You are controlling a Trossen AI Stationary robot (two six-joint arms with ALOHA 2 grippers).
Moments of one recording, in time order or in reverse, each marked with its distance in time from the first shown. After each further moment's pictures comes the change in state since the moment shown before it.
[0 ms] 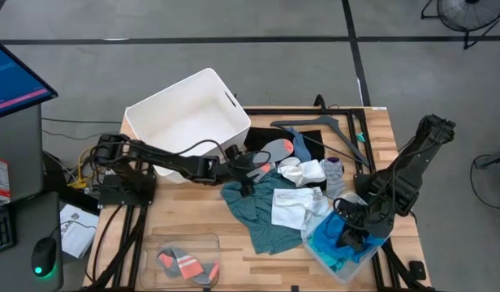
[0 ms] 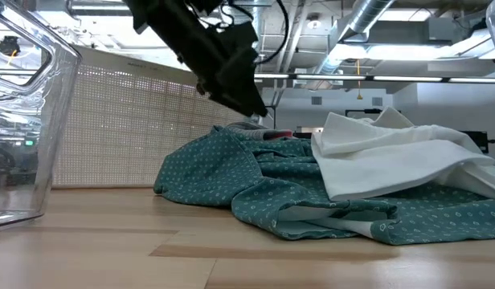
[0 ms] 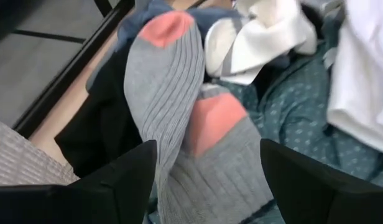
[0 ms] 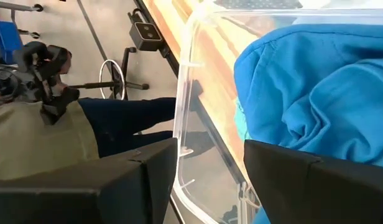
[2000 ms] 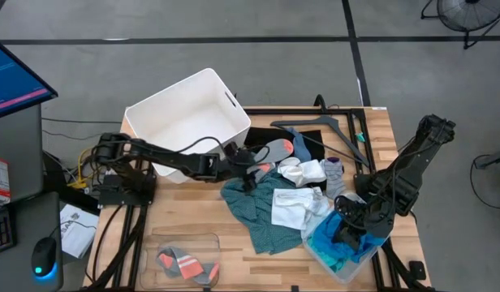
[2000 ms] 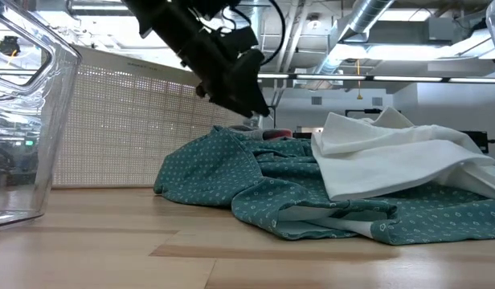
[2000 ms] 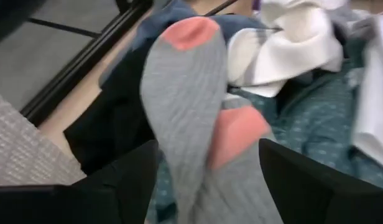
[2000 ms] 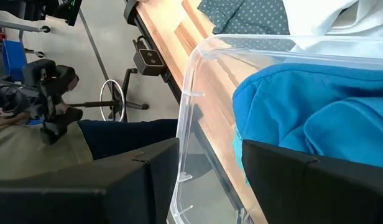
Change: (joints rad) left arm 0.032 0.008 0.000 0.035 -0.024 -0.061; right arm -0.002 0.000 0.001 0.002 0.101 -0.025
